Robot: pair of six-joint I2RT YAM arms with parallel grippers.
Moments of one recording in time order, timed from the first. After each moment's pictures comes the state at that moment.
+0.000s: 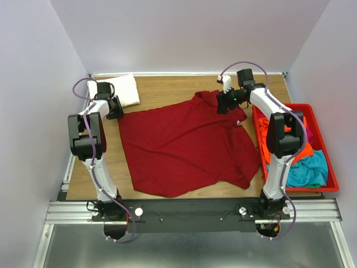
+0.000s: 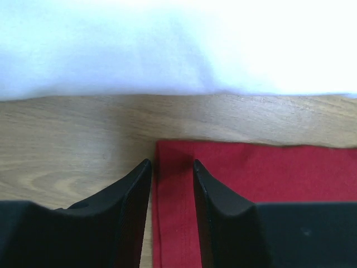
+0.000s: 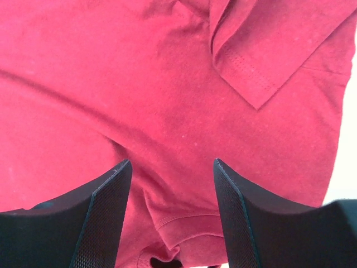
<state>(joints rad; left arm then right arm) 0.14 2.03 1.40 -0.32 0.08 -0.22 0.16 2.06 1.65 -0.60 -0.50 -0.47</state>
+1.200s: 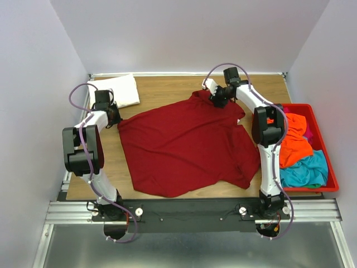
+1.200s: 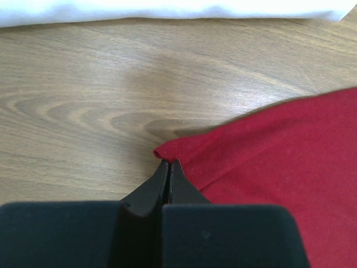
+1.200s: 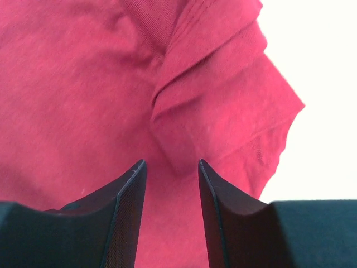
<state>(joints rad) 0.13 1.78 1.13 -0.22 0.06 -0.18 0.21 2.35 1.96 -0.62 -0.40 -0.98</state>
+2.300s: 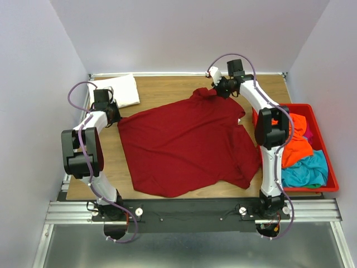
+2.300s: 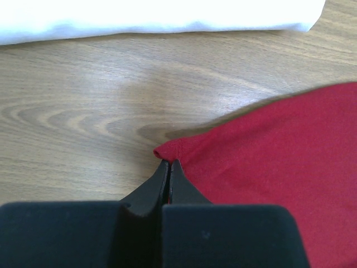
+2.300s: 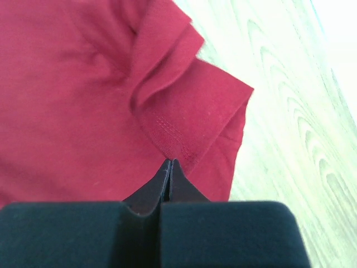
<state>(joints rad) 0.13 1.75 1.12 -0.20 0.09 -0.18 0.22 2.30 2.02 -0.61 -0.34 -0.76</state>
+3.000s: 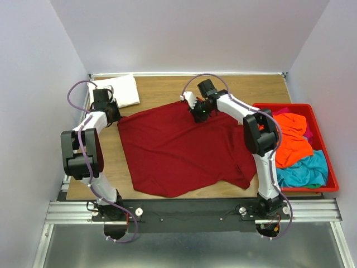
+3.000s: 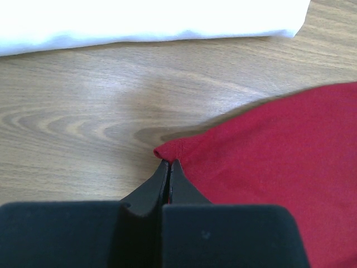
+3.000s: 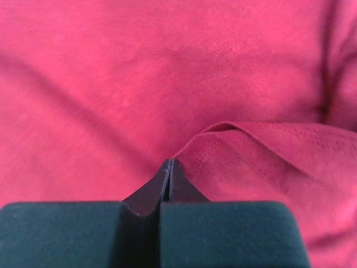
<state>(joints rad) 0.13 1.73 1.11 -0.18 0.11 -0.17 0.46 2.20 1.75 -0.63 -0.39 -0.63</state>
